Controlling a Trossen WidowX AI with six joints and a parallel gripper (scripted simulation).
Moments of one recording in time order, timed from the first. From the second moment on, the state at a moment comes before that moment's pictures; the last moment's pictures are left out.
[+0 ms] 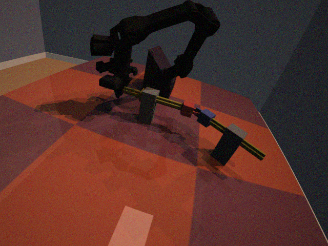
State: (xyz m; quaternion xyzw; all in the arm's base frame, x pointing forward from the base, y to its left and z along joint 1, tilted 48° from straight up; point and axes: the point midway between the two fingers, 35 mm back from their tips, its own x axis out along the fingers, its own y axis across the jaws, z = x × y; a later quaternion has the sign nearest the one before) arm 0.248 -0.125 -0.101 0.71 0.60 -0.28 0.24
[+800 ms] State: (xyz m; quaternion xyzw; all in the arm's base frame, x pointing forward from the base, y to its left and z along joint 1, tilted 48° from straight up) arm 0.248 -0.125 -0.101 0.71 0.60 -0.28 0.24
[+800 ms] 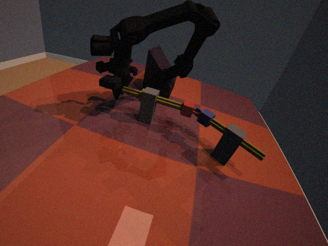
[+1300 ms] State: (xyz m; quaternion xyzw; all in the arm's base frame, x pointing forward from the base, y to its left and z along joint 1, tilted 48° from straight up) arm 0.248 -0.125 -0.101 0.71 0.60 -0.28 0.24
